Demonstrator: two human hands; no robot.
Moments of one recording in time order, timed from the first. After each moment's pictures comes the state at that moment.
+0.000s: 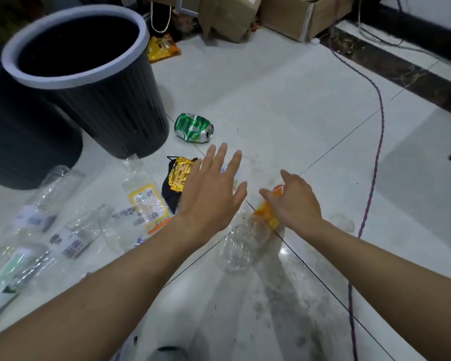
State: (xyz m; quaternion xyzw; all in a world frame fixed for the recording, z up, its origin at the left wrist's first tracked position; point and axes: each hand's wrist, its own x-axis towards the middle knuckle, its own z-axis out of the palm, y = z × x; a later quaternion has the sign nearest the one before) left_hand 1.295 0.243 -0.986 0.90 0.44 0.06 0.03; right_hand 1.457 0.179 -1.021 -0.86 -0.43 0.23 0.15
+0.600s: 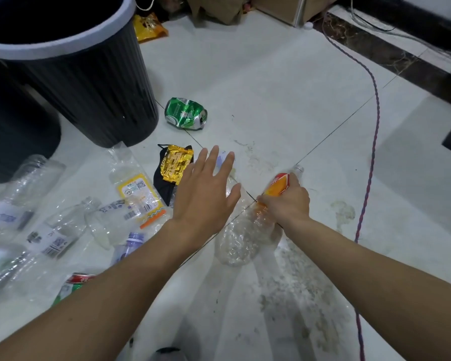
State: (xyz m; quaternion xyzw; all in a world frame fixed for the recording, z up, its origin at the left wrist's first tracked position) left_hand 1.276 0.240 -1.020 0.89 0.43 0.07 0.09; right_hand 1.436 0.182 -1.069 -0.88 -0.21 0.31 0.29
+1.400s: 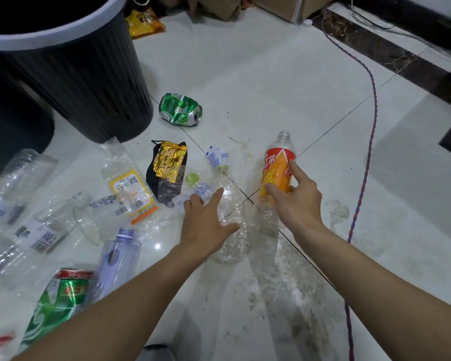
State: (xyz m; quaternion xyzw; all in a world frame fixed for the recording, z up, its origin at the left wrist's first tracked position) left_hand 1.283 0.207 -1.086 0.77 0.56 0.00 0.30; right_hand 1.447 0.155 -1.037 -0.82 -0.26 0.28 0.43
